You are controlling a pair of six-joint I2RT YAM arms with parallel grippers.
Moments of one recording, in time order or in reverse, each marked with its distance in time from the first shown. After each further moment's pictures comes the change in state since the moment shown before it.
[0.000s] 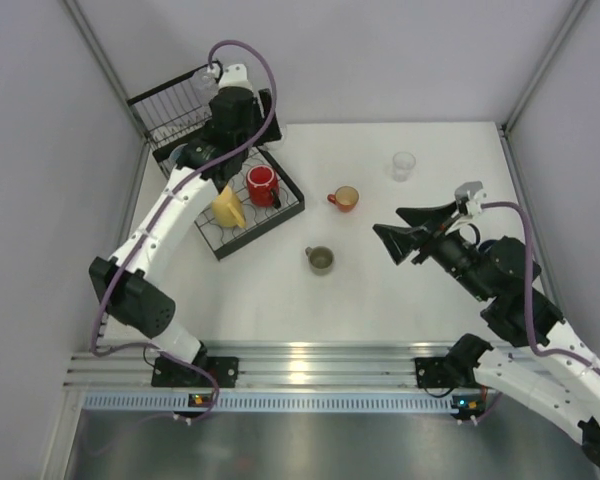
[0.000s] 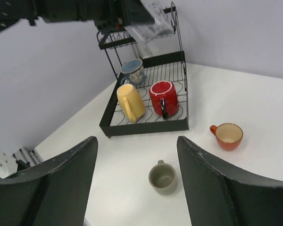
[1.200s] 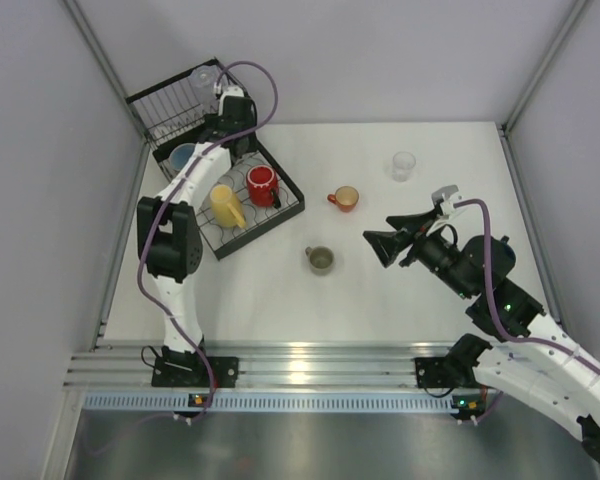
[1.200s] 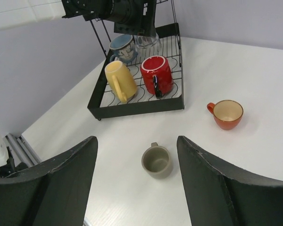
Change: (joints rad) left arm 0.209 0.467 0.116 0.003 -0.183 0.203; right arm 0.001 0.024 -0.091 0.034 0.014 0.010
